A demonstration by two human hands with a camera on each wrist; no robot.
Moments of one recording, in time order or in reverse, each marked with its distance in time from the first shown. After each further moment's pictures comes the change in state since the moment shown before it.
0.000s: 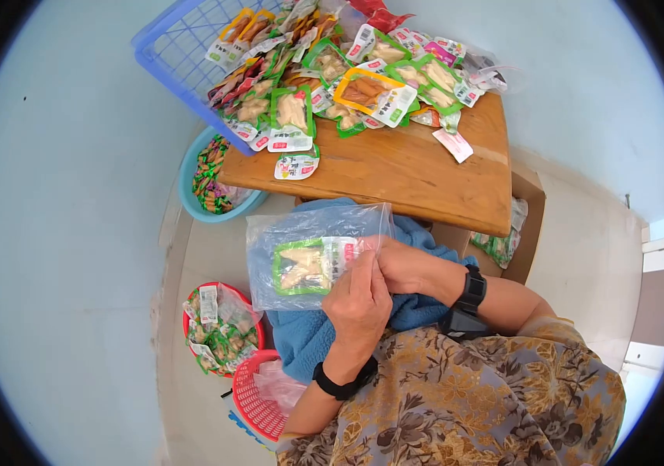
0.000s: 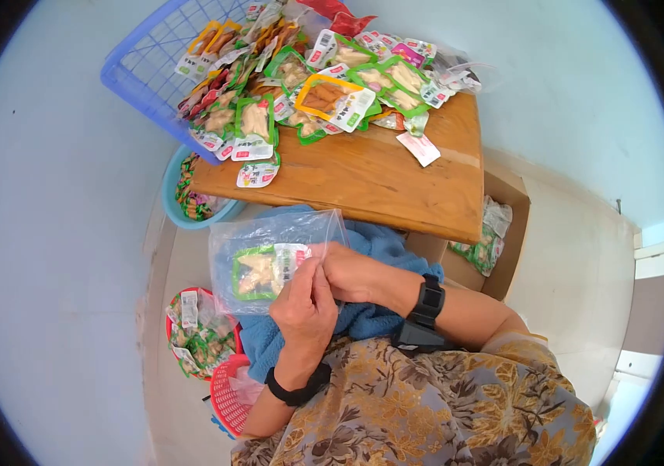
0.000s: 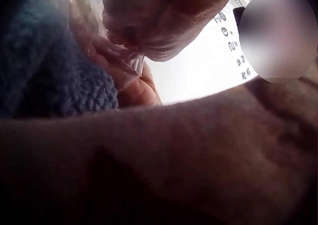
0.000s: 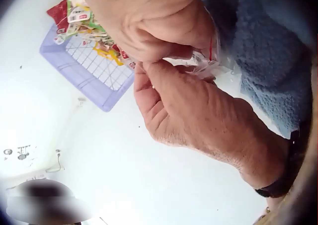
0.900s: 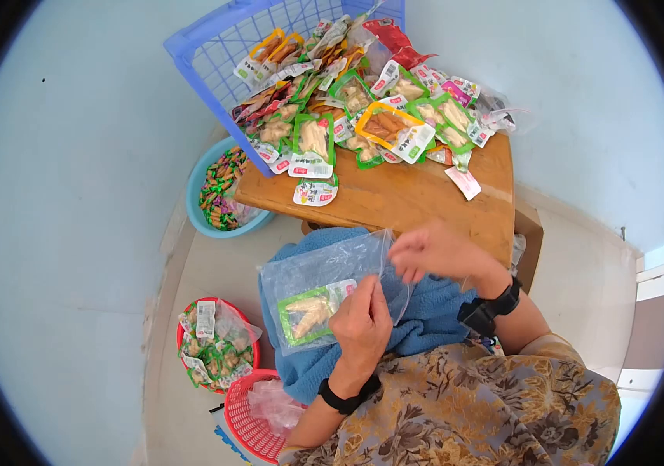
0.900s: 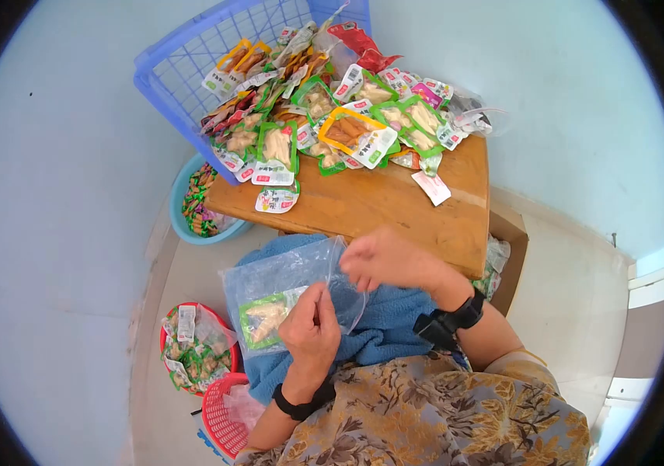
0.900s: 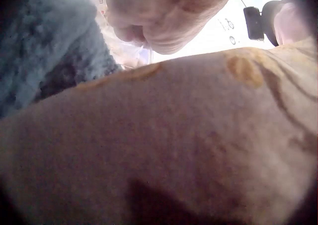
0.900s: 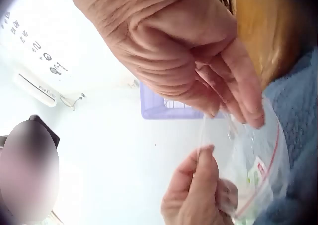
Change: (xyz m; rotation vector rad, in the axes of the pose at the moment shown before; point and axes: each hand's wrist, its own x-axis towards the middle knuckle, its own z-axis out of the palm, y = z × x) left_hand 0.002 -0.012 0.002 -0.168 0.101 -0.141; right_hand -0.033 -0.096 0.001 -0.977 0.122 -0.080
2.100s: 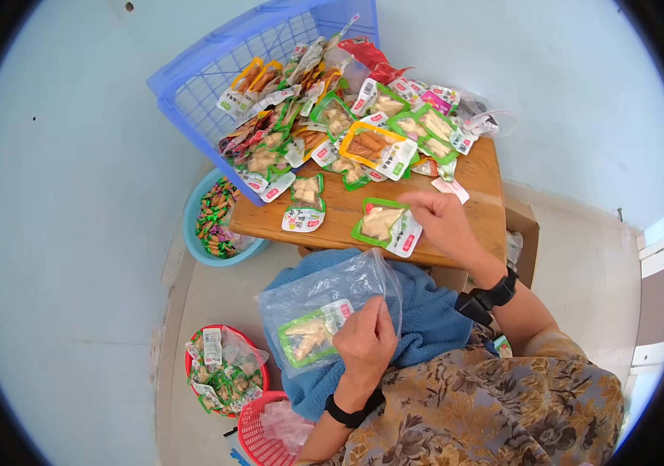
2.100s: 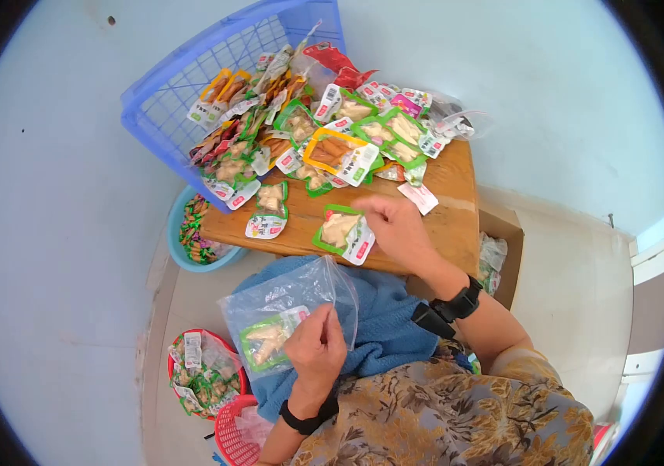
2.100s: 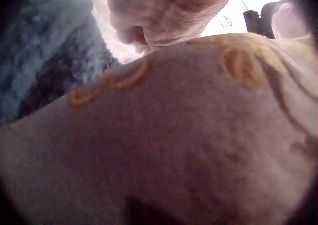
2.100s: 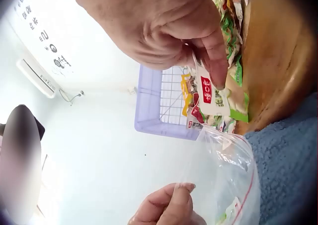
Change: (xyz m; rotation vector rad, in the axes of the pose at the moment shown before) left_hand 0.003 0.003 -0.001 0.041 -0.088 0.146; right_hand 0.018 0.014 -0.034 -0.026 0.658 -0.256
